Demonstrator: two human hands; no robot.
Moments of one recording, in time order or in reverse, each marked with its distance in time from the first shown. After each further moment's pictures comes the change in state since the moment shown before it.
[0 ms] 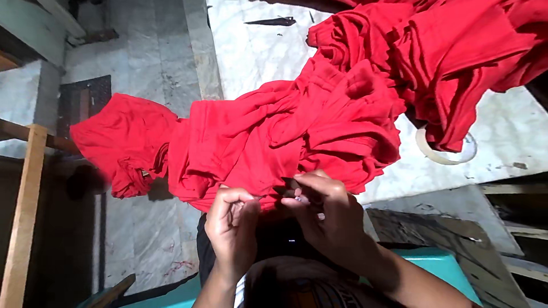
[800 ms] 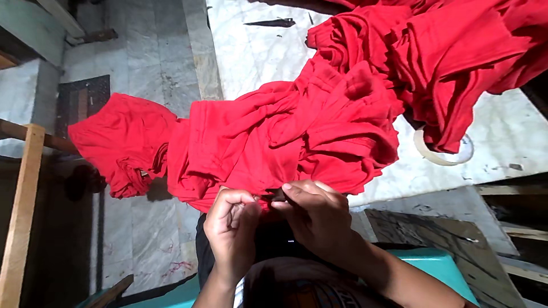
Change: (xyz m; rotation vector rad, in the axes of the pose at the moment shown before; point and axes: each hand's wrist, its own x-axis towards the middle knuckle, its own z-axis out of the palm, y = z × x) left_hand -0.005 -0.003 -0.010 -0.072 -0.097 -0.061; right_hand -0.001 0.004 0.012 -0.058 0.052 -0.162
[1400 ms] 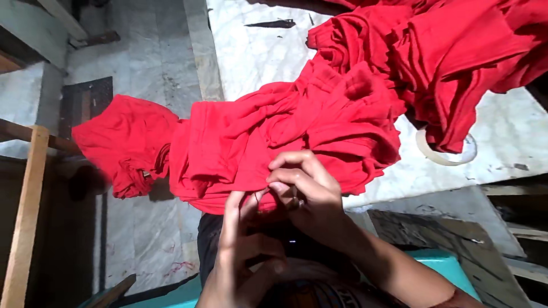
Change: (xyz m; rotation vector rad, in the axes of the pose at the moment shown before) left_hand -0.022 0.017 -0.022 0.201 -0.376 -0.001; right_hand 0.021 0.009 0.008 0.269 -0.034 0.103
